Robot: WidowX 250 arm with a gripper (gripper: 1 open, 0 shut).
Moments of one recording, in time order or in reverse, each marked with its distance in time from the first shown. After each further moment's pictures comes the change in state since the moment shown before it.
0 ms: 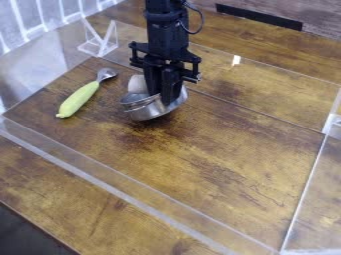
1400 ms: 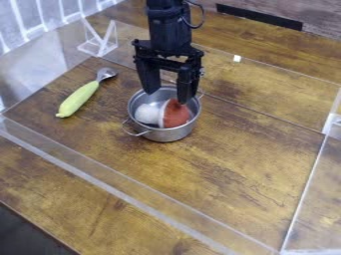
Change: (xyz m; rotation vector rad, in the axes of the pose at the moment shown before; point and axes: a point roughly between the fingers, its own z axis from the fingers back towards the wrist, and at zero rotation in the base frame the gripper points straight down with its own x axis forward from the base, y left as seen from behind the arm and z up) arm 0.006 -0.003 0.000 -0.044 -0.003 -0.014
